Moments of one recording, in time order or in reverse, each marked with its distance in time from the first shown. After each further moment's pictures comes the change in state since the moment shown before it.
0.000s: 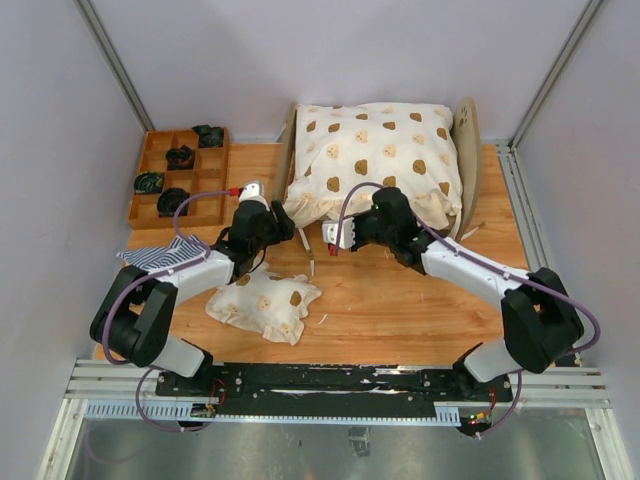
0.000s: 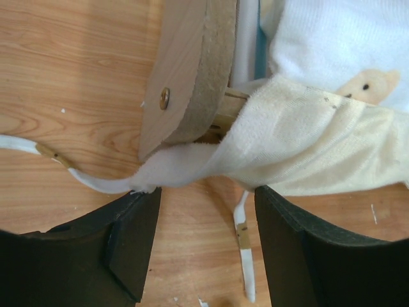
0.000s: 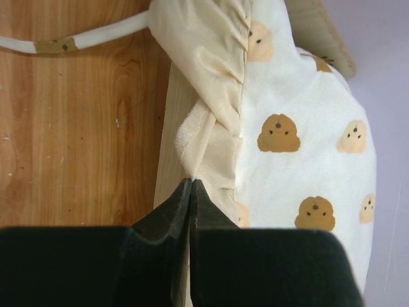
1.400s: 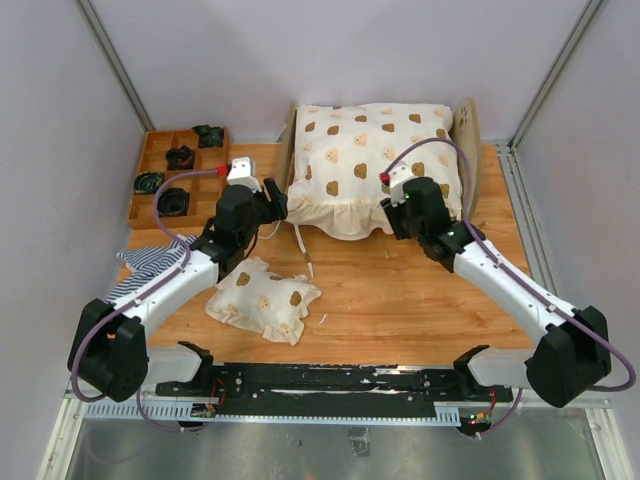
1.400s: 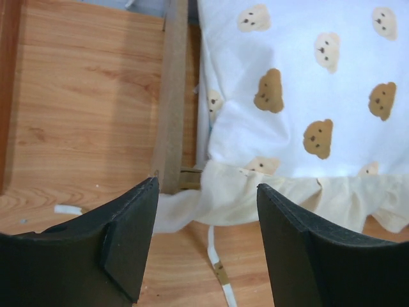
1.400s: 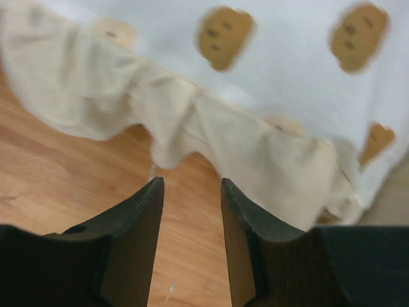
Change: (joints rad) left arm -0.002 -0.182 0.126 -0.109 -0.097 0.145; right arm -0.064 -0.208 0.084 -0.372 0.473 1.033
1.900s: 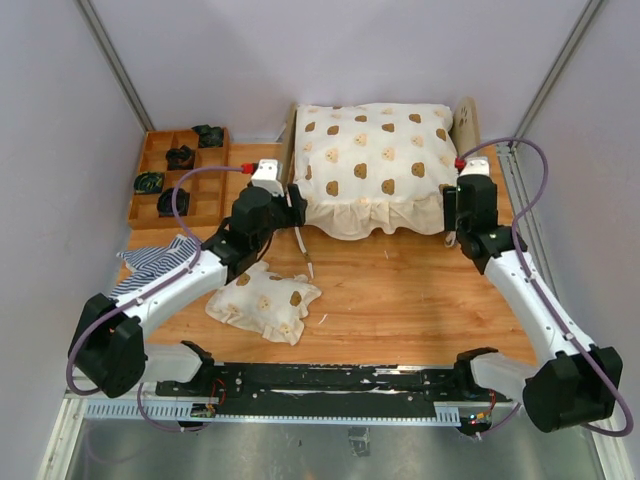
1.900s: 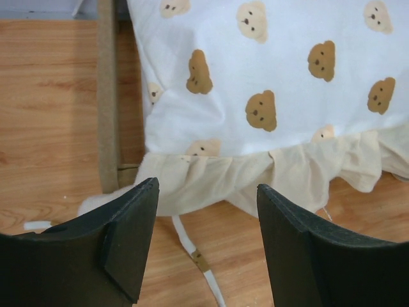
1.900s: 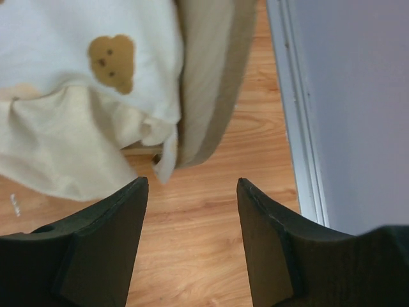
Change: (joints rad) left arm -0.136 0.013 0.053 -0.027 -0.009 0.099; right arm -0.327 -0.159 -0.066 -0.085 0.238 0.161
